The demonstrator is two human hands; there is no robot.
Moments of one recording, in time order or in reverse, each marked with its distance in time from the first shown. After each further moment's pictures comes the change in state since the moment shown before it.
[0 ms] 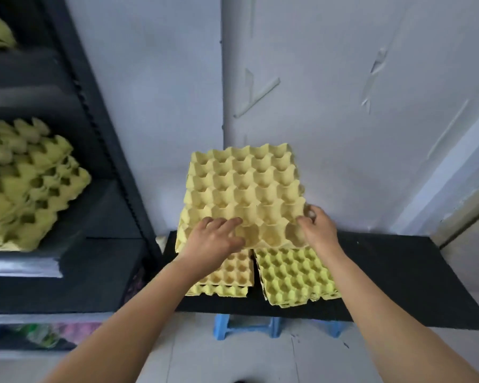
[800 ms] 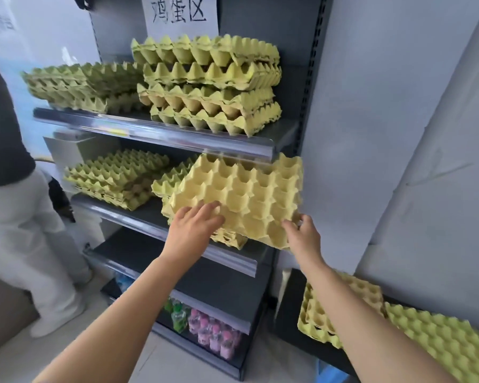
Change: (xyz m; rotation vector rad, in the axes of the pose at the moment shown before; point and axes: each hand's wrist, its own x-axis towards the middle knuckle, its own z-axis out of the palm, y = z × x) left_hand -0.364 -0.253 -0.116 0.177 0.379 -0.603; right_hand -0.205 -0.273 0.314 0.111 -0.247 -0.240
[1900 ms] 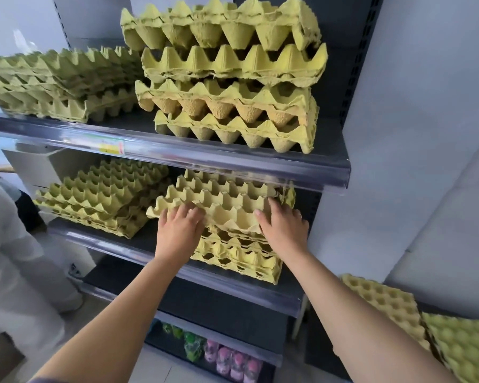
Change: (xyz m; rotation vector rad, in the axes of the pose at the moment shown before) left_hand 0.062 -0.170 0.112 -0.112 -0.156 -0.293; right_hand 0.101 -0.066 0.156 -0.753 0.003 -0.288
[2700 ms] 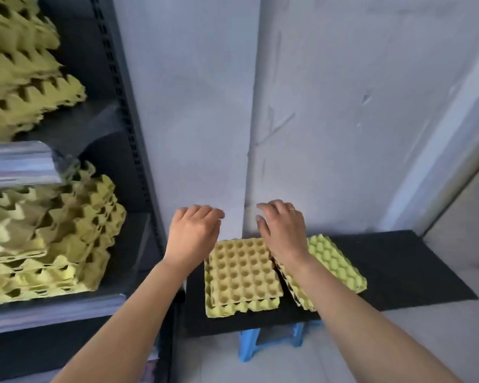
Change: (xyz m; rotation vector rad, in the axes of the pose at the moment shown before) left_hand -0.046 0.401 0.052 -0.378 0.195 0.665; right_hand -0.141 0.349 -0.132 -0.262 0.441 0.094
